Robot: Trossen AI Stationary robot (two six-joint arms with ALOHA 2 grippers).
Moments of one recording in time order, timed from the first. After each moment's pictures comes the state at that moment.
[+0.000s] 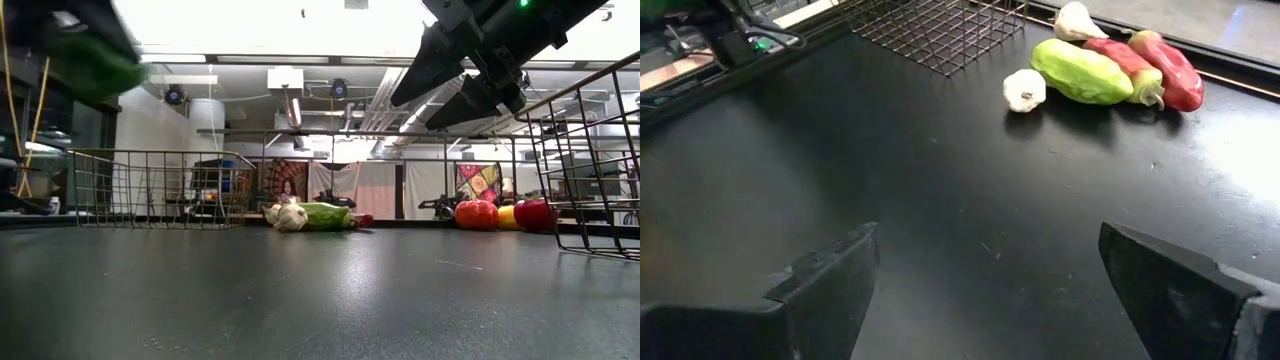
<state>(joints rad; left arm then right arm) -0.67 1.17 0.98 -1.34 -0.91 -1.65 0.43 1.47 0.85 -0.26 0.86 0.92</state>
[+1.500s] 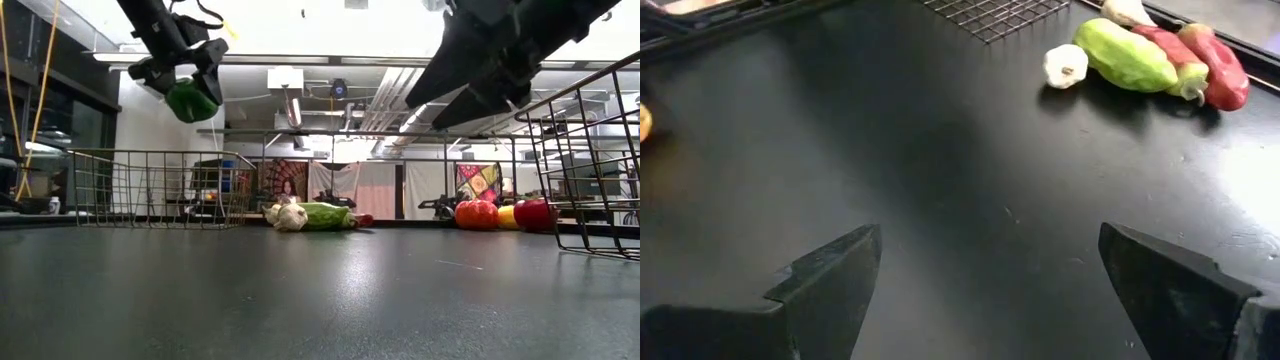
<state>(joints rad) 0.34 1.10 0.98 -0.75 -0.61 -0.54 0.48 1.47 0.85 -0.29 0.81 0.83</state>
